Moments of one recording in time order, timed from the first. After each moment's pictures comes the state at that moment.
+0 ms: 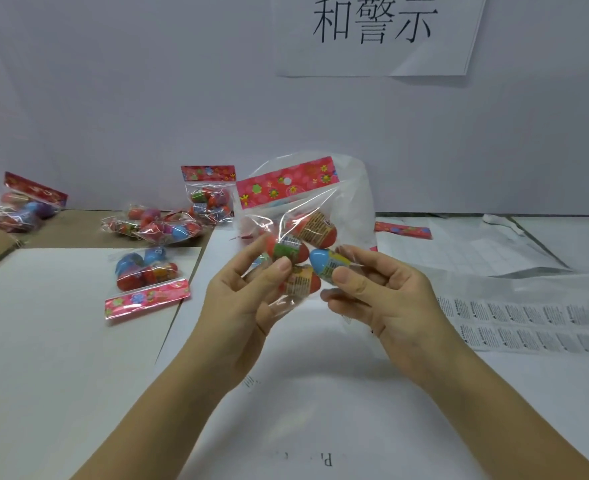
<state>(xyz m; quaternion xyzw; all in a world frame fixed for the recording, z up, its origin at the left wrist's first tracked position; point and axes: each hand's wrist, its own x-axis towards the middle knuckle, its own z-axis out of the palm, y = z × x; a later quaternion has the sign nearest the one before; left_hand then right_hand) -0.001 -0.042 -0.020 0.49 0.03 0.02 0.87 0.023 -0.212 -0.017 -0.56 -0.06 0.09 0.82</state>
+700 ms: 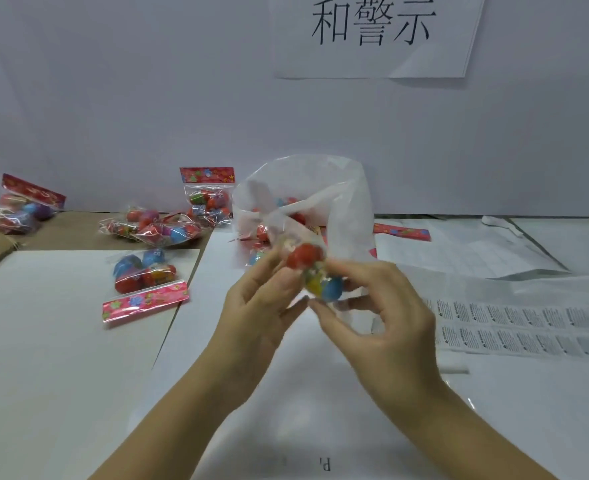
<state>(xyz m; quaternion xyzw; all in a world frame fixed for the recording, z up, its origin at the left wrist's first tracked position) -0.007 -0.052 -0.024 0.57 -0.03 0.00 0.82 0.001 -0.200 -0.035 -0.76 -0.27 -0.31 0.50</state>
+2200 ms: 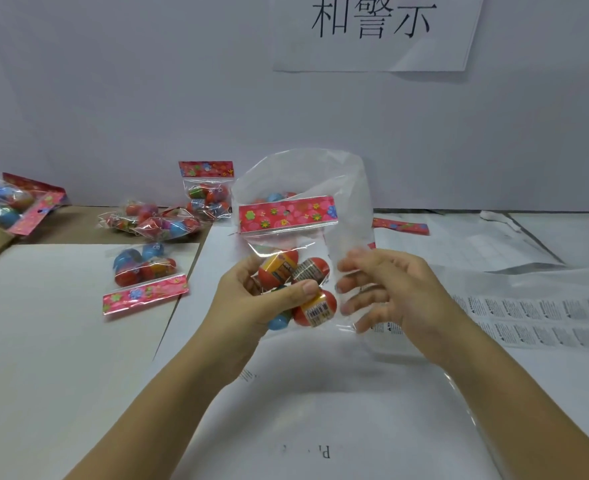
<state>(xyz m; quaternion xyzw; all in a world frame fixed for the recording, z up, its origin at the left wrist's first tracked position) 0.004 -0.040 -0.028 0.65 0.05 -0.02 0.76 0.031 -0.228 -0.008 -0.71 -0.08 0.12 0.69</state>
